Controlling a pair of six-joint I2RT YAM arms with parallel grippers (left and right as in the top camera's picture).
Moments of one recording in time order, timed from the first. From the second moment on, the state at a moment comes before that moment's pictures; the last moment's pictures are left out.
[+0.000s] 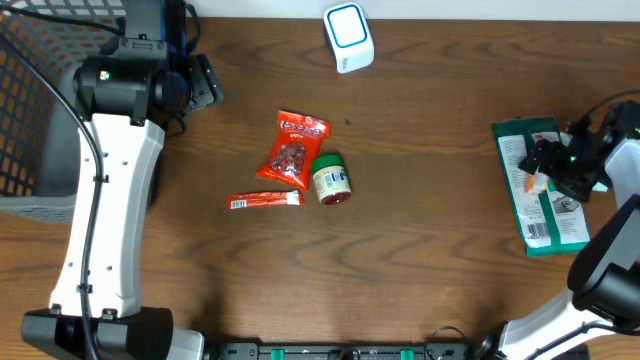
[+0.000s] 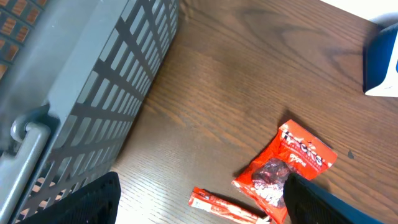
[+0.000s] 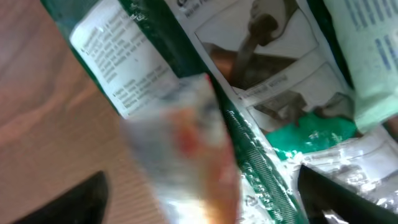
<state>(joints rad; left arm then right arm) -0.11 1.63 1.85 -1.25 -0.22 -0.45 -0.50 1.89 1.31 -0.82 -0.23 0.03</state>
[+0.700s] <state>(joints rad) -0.11 1.63 1.85 -1.25 -0.22 -0.45 -0.41 1.79 1.38 -0.92 -0.49 0.00</state>
